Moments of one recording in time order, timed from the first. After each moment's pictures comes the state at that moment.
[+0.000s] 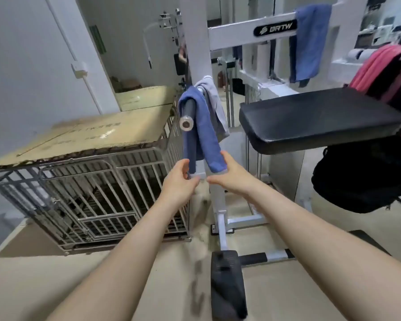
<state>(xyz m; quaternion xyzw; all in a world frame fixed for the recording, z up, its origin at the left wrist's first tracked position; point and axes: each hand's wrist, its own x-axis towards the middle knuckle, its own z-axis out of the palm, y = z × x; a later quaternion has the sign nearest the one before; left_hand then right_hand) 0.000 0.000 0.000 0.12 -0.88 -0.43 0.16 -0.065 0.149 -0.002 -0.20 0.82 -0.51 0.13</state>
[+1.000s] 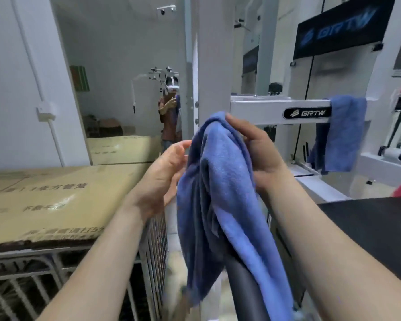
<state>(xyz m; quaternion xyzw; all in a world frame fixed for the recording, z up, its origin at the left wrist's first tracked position) -0.279 -0.169 0.159 -0.16 -0.63 -0.76 0.08 -0.305 0.009 0.212 -0.25 0.40 -0.82 0.32</state>
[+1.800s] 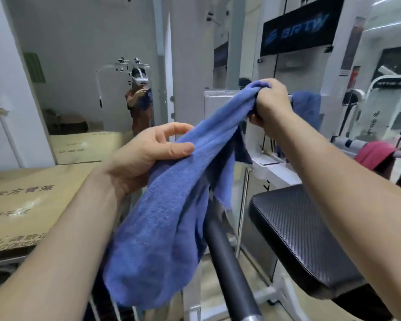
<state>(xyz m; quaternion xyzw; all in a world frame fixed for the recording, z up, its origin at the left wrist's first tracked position) -0.244 -0.161 0.213 -0.27 -0.67 -0.69 -0.04 -0.345 0.063 0.269 -0.08 0.69 -0.68 -0.23</state>
